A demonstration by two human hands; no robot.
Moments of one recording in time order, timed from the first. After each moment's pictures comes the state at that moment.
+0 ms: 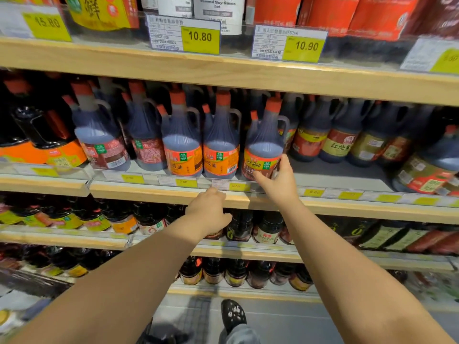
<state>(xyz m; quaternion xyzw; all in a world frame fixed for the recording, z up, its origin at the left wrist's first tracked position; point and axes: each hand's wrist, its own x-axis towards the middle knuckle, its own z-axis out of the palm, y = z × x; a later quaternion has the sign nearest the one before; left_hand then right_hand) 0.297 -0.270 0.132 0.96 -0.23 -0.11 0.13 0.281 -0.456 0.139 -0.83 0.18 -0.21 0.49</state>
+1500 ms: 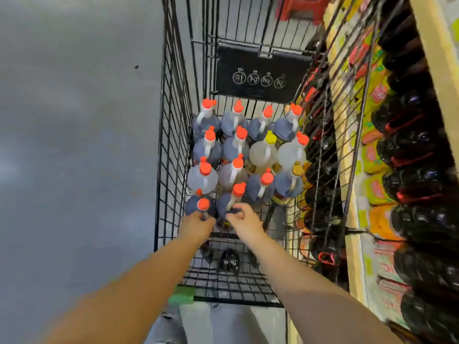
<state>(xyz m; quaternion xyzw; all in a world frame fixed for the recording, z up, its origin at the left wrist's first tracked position) 0.024 0.085 -0.053 0.46 0.70 -0.03 0.54 0.157 0.045 -0.077 -0.76 -0.26 0.54 0.24</state>
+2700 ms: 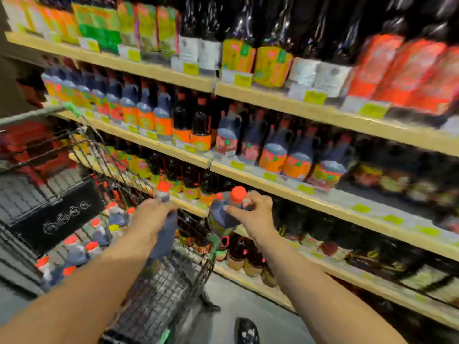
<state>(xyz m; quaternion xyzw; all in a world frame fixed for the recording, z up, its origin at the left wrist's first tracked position) 0.084 0.032 0.216 0.73 0.28 -0.03 0.62 0.102 -0.188 0.206 -0.81 -0.02 -0.11 0.57</state>
